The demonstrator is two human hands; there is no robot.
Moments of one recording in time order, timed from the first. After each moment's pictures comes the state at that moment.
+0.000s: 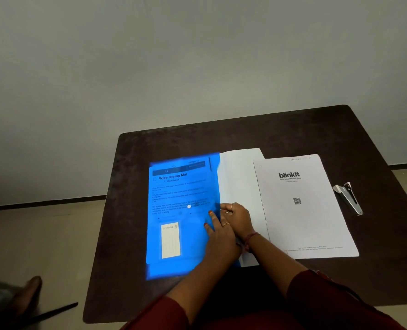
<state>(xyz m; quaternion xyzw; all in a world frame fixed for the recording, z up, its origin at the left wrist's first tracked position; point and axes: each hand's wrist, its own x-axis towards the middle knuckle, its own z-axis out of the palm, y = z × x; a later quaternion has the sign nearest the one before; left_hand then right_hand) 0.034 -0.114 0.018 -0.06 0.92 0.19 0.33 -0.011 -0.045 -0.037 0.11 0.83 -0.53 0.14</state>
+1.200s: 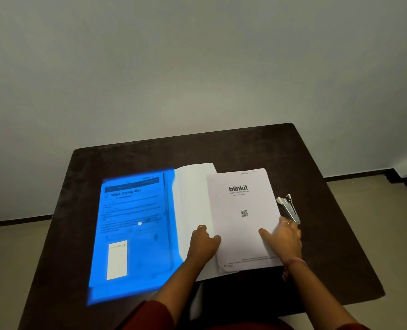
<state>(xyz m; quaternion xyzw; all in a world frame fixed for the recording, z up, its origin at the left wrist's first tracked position) 0.011 -0.028 0.007 -0.16 0.84 0.40 0.31 0.027 0.183 -0.014 0.33 0.90 -0.25 0.14</state>
